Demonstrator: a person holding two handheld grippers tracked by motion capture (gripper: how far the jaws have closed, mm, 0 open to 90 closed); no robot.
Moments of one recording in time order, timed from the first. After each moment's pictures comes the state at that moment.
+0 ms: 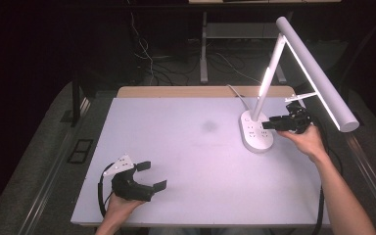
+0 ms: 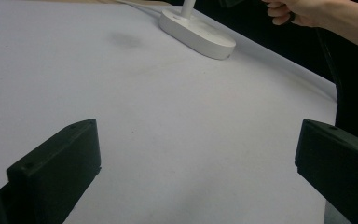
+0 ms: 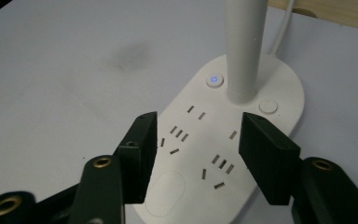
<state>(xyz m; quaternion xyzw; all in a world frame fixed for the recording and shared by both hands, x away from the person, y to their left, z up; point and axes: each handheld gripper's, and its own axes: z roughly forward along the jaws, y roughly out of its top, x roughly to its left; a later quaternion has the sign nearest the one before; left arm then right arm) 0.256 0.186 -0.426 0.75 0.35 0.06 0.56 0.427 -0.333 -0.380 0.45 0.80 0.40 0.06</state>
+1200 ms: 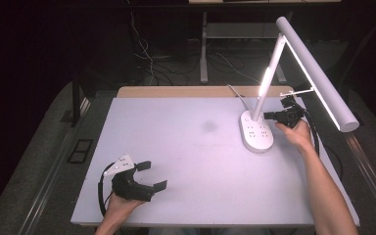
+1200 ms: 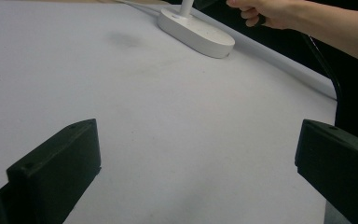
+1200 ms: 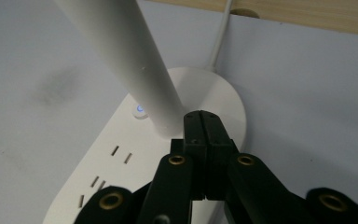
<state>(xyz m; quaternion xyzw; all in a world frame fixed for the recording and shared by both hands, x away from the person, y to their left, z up) 0.257 0.186 -0.426 0.75 0.35 0.06 0.56 0.472 -0.336 -0.411 0.52 0.75 0.39 0.09</state>
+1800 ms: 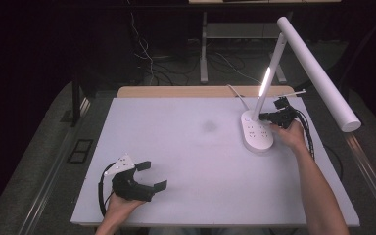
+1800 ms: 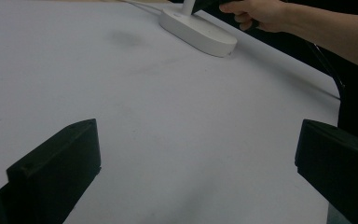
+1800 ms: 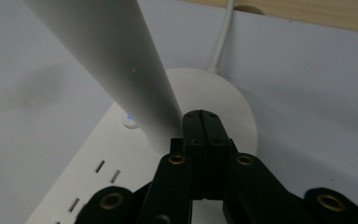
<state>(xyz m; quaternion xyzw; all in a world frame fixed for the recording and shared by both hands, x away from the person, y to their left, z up) 0.257 0.185 -0.426 0.75 0.35 0.06 0.56 0.481 -0.323 -0.424 0.51 0.76 0.37 0.10</state>
